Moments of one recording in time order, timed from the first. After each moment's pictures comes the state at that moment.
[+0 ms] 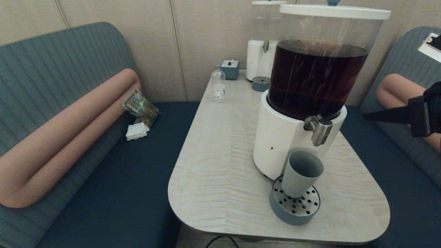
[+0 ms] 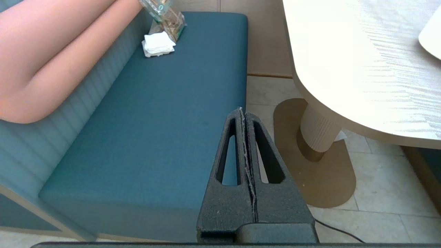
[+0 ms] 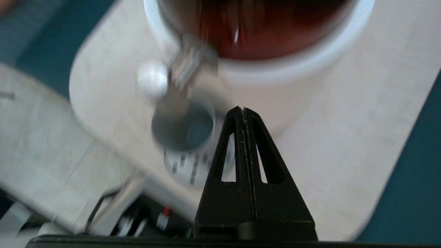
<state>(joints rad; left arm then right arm) -0.01 0.00 0.00 -0.01 0.03 -0.05 0.16 1.37 -1.32 0.42 0.29 -0.06</state>
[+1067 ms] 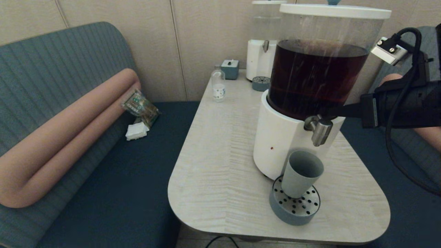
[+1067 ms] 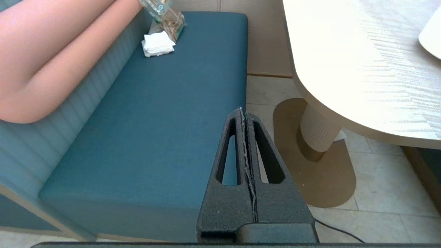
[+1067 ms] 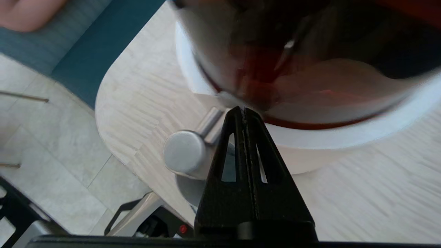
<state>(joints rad) -0.01 0.00 0.00 -0.01 0.03 -0.05 0.28 1.50 -1.33 0.27 0.29 0.01</state>
